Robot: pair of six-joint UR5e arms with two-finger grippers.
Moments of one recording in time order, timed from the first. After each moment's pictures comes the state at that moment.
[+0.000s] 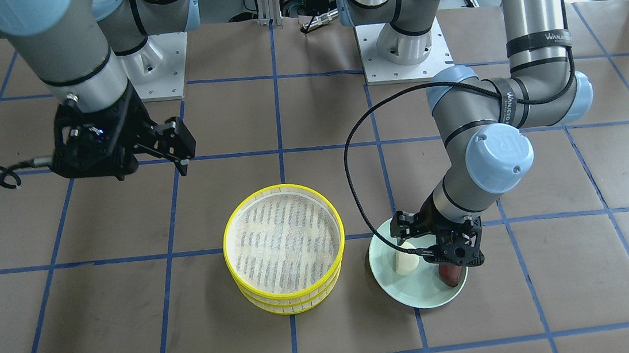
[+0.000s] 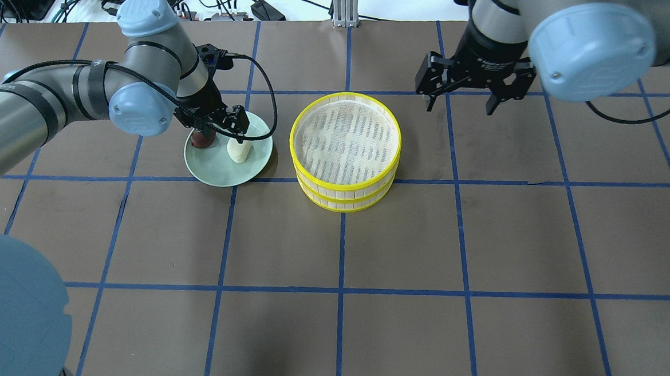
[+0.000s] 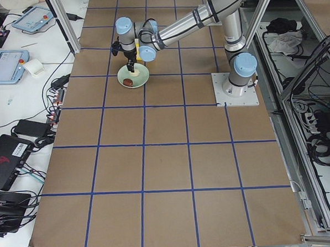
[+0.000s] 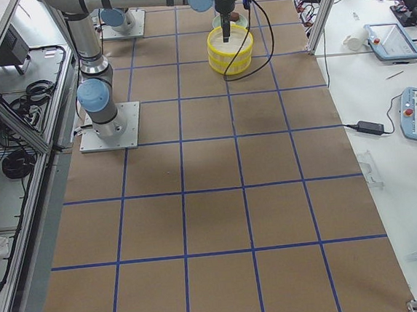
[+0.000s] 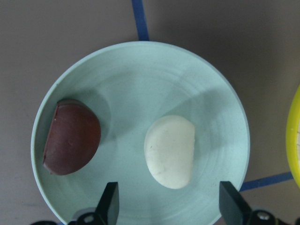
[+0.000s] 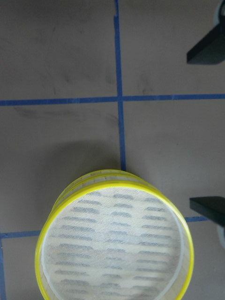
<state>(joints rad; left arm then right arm) -1.52 -1.99 -1.69 -1.05 1.49 0.21 1.66 -1.44 1.55 -1.72 -1.53 0.14</state>
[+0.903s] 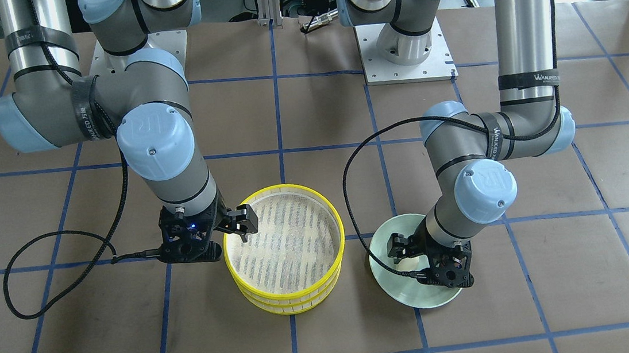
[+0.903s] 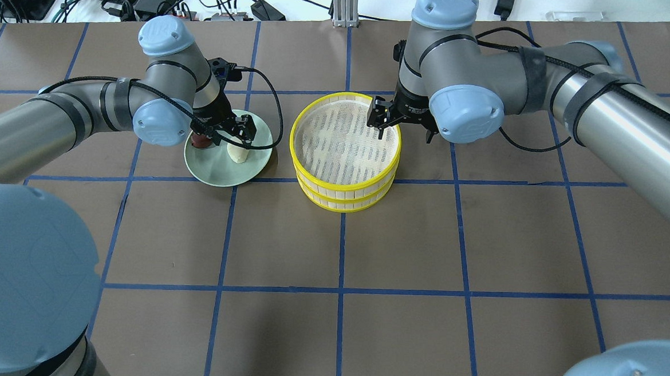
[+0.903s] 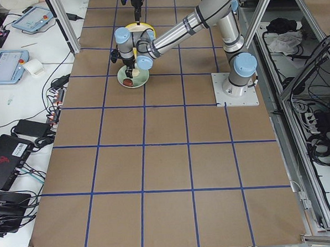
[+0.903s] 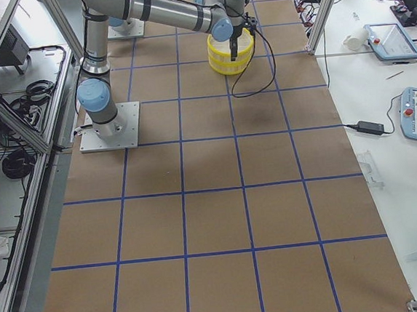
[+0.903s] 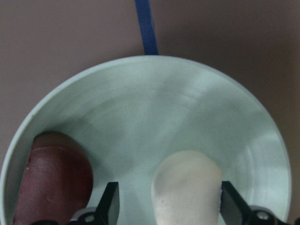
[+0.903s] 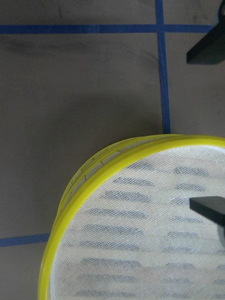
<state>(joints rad) -1.53 -2.09 -1.69 -0.94 1.49 0.21 1.75 -1.19 1.62 -2.03 -1.53 0.25</state>
